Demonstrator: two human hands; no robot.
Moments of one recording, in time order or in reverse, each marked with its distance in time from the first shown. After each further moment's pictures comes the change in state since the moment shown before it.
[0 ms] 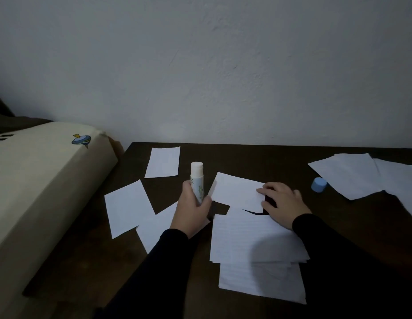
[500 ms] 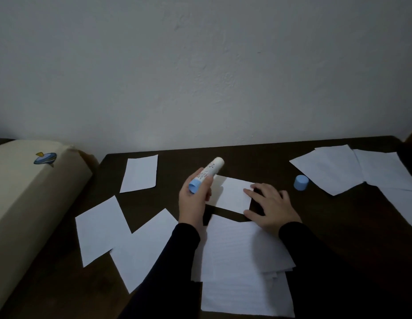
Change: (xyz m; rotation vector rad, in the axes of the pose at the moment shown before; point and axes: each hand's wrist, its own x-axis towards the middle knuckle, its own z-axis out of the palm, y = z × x) left_hand 0.024 0.038 0.056 -0.703 -0.014 -0.137; right_hand 0.000 0.020 0.010 0.032 -0.008 -0.018
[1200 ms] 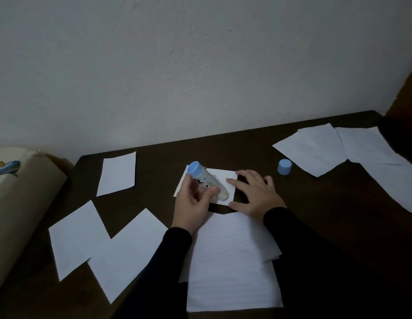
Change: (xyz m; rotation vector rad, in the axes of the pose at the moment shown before) left_hand -0.007 -0.026 0.011 0.406 -0.240 0.317; right_hand 0.005 0.002 0.002 0.052 0.002 0.011
